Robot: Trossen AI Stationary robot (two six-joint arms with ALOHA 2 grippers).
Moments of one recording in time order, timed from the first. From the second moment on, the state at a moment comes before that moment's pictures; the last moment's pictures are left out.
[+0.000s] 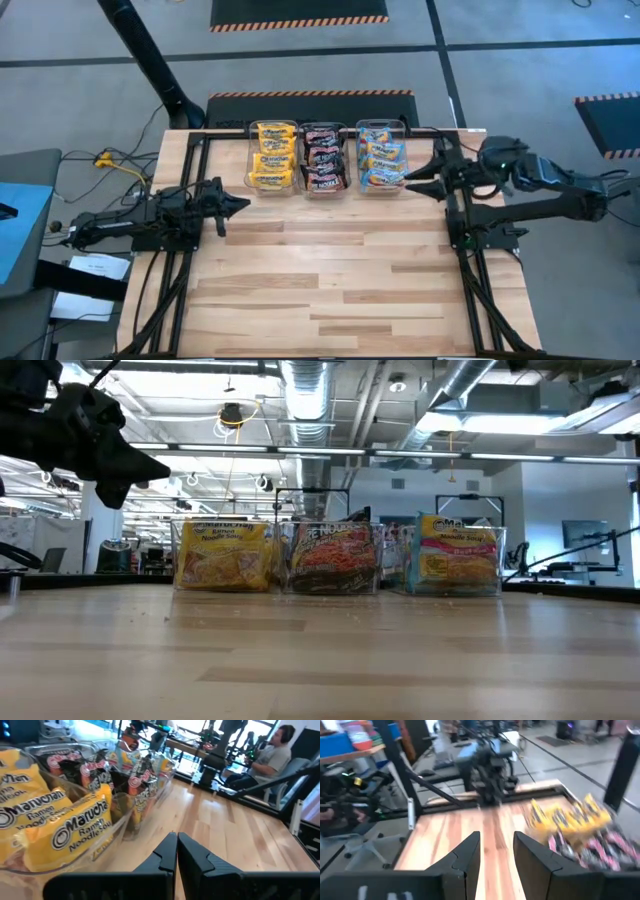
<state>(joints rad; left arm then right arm) 0.13 0.01 0.06 -0.11 -0.14 -0.32 -0.09 0.67 0.97 -0.48 -0.12 0.13</state>
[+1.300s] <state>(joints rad) 0.13 0.01 0.06 -0.11 -0.14 -0.07 -0.09 0.00 0.08 -0.13 0.05 0.37</state>
